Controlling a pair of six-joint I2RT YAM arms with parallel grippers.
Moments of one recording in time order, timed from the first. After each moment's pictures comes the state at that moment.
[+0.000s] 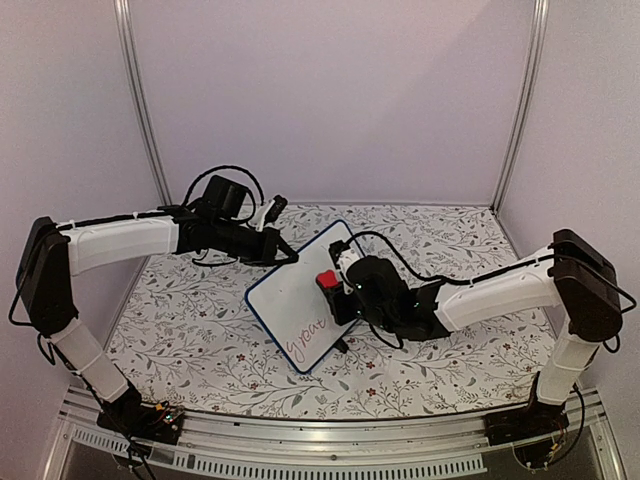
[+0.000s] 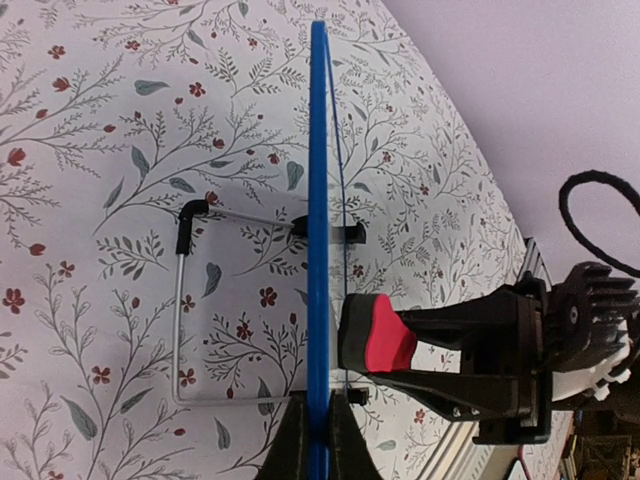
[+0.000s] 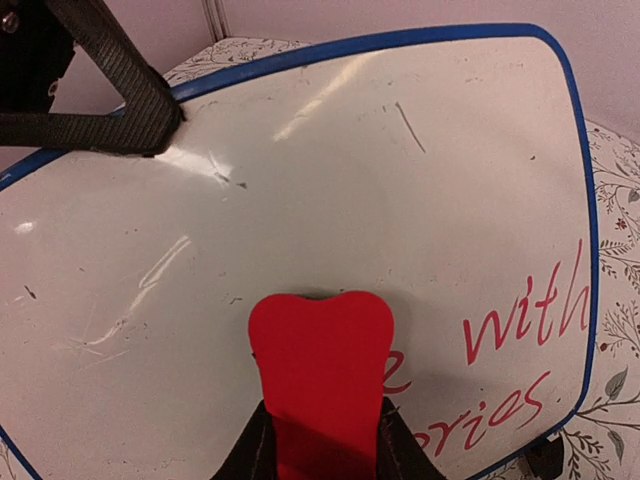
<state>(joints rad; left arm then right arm) -0.60 1.63 1.17 -0.27 0.50 -0.38 1.09 1.78 0.99 0.26 0.42 0.34</state>
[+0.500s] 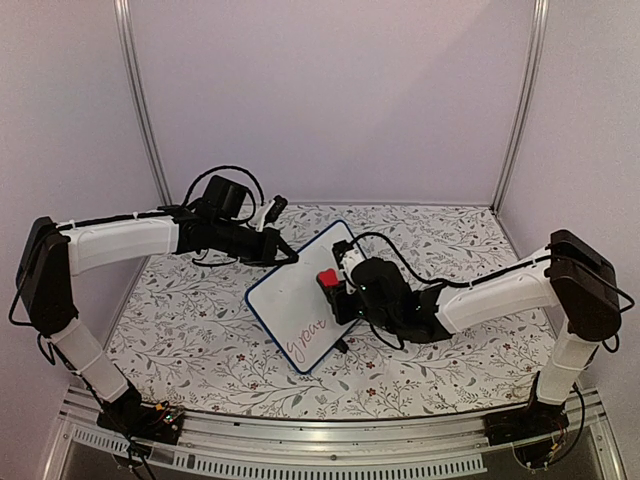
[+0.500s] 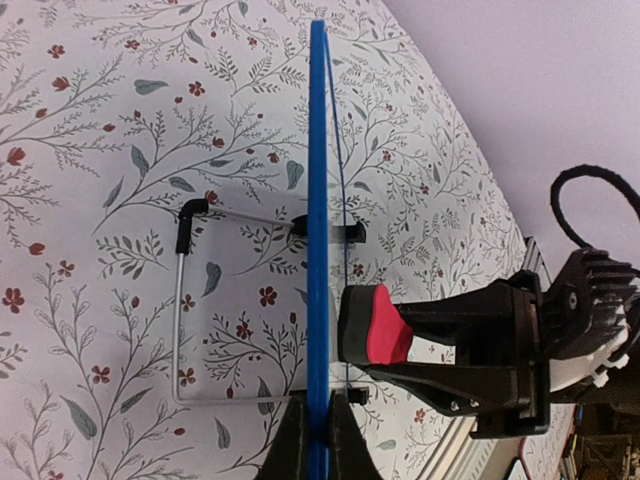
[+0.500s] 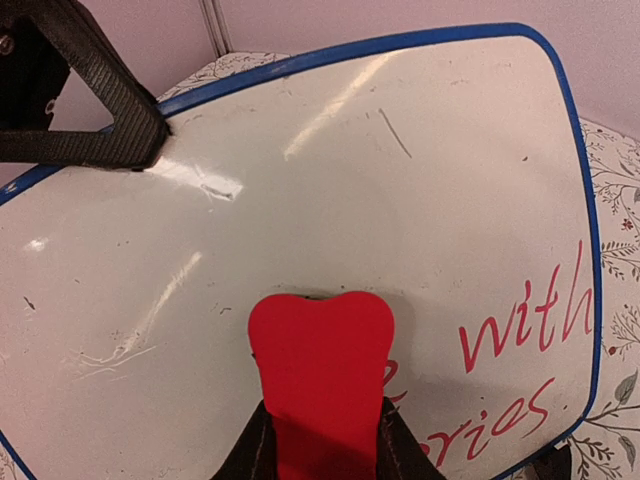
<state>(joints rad) -0.60 1.63 1.17 -0.27 0.50 -0.38 1.07 1.79 0.97 0.33 0.39 0.34</state>
